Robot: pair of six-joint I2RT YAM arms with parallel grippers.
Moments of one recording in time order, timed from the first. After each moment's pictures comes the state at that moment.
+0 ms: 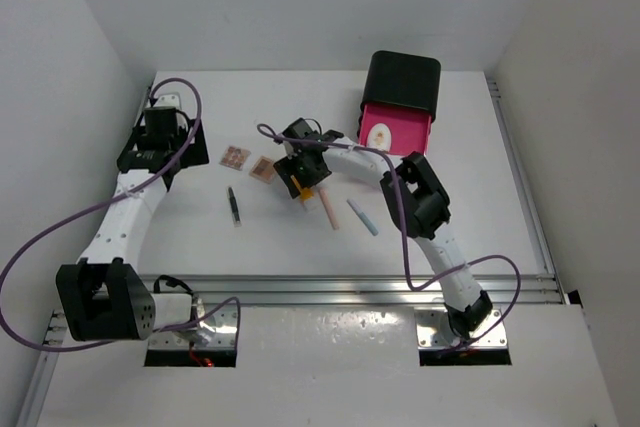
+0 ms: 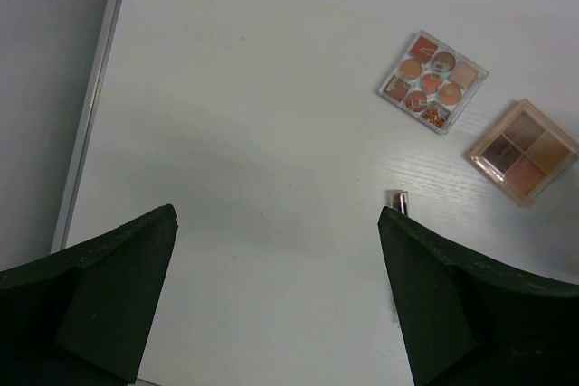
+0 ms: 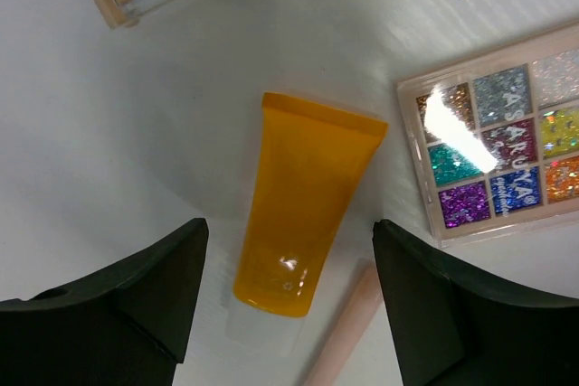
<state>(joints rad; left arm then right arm) 0.04 1.26 1.07 -0.48 -0.26 -0.09 0.72 2.33 1.83 -0.60 -0.04 0.09</state>
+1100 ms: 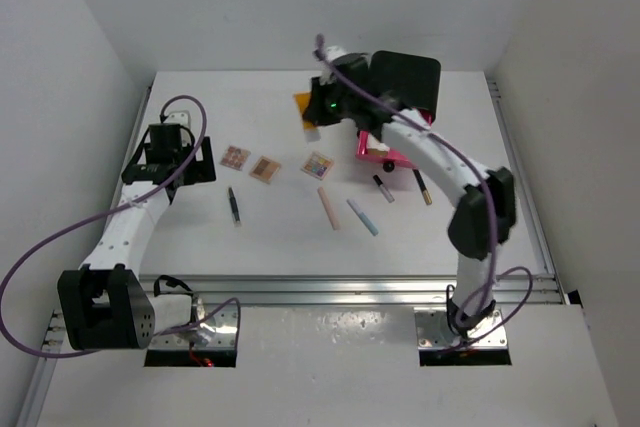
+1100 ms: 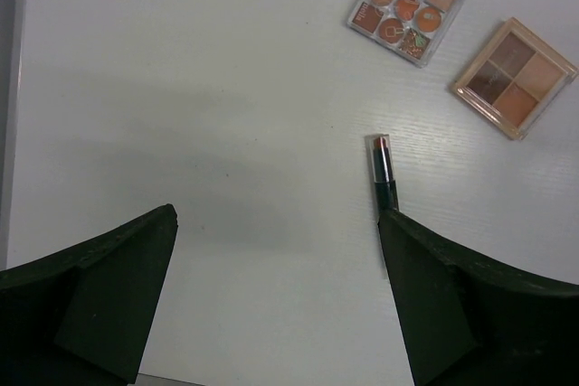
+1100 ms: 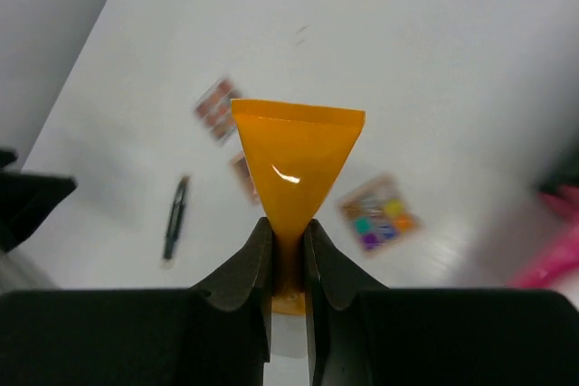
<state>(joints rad) 0.04 1.21 0.94 -0.47 -0.14 -0.08 0.61 1.95 1.81 -0.43 -0.13 0.30</state>
